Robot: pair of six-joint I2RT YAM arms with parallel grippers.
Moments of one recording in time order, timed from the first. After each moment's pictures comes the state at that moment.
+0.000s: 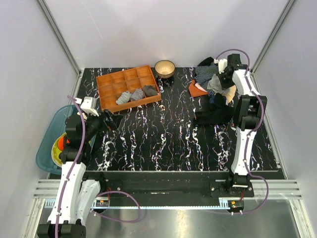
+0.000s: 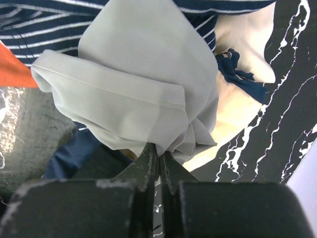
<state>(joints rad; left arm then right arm) 0.02 0.63 0.62 -0.19 0.47 -0.27 -0.05 2.36 2.15 -0.80 -0.05 -0.45</state>
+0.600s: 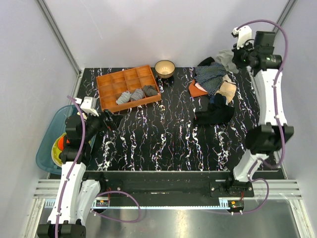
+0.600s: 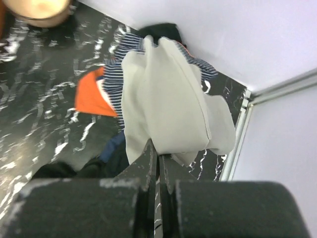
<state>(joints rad) 0.02 0.63 0.62 -0.19 0.47 -0.27 -0.07 1.87 2.13 -0.81 -0.23 -0.45</state>
